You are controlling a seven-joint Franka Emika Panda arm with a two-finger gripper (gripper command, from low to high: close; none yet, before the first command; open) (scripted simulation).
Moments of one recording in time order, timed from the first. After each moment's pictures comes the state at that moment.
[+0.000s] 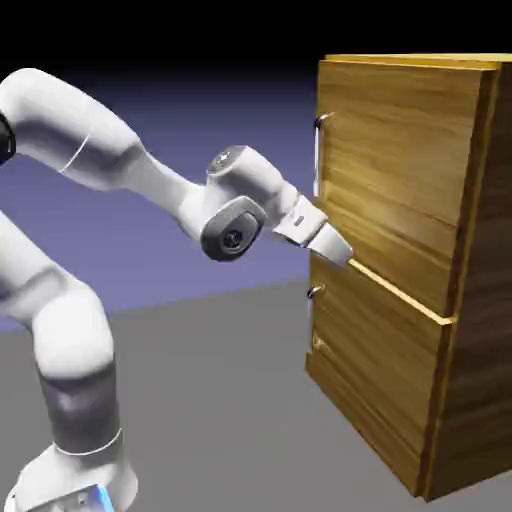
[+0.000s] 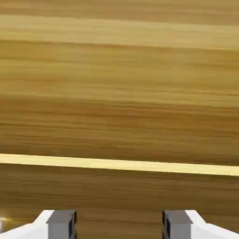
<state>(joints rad) -0.04 -0.62 0.06 -2.80 0.12 3.02 0.69</state>
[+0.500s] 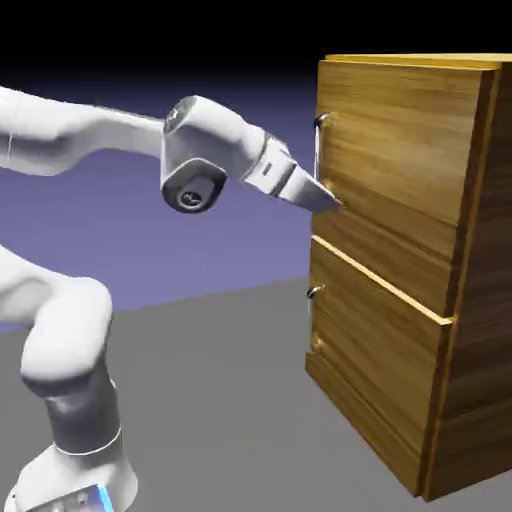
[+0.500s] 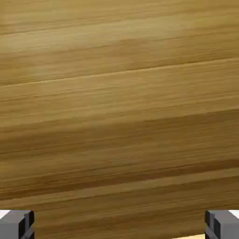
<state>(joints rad) -0.32 -0.92 0.38 -2.74 0.77 2.91 0.40</state>
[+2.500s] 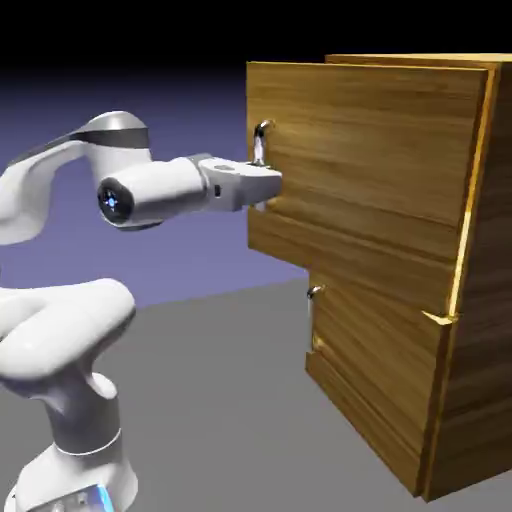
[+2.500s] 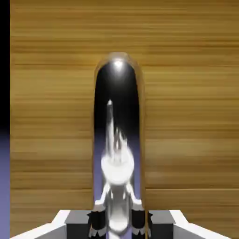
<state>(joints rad) -0.74 -1.64 0.51 -3.00 1.99 2.03 -0.57</state>
